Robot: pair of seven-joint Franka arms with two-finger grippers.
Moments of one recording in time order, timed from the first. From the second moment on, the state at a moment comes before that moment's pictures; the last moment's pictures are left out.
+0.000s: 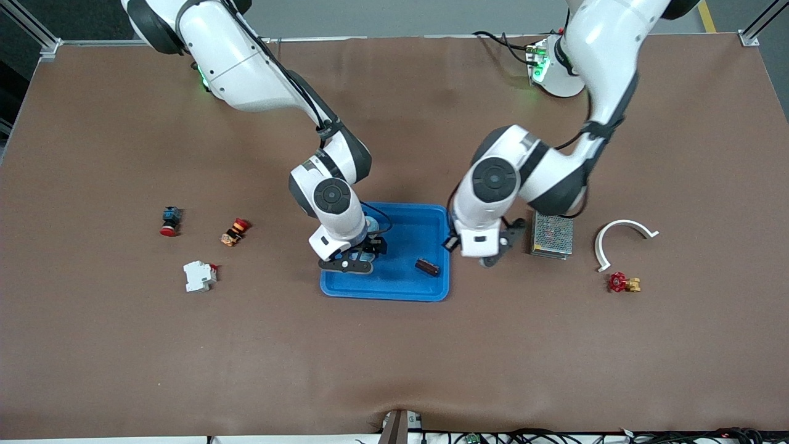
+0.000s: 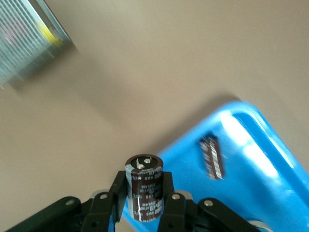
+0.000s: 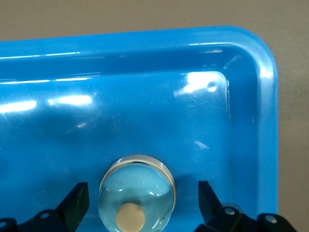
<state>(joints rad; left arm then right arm) -0.24 0.54 -0.35 -1.56 0.16 1.98 -1.40 0.58 0.79 0.06 -1.54 -0.06 2.40 0.76</state>
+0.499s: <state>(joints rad) -0.04 0.49 -0.35 -1.58 0.16 1.82 -1.01 0.58 0.81 0.07 -1.54 -0.06 2.41 0.76</state>
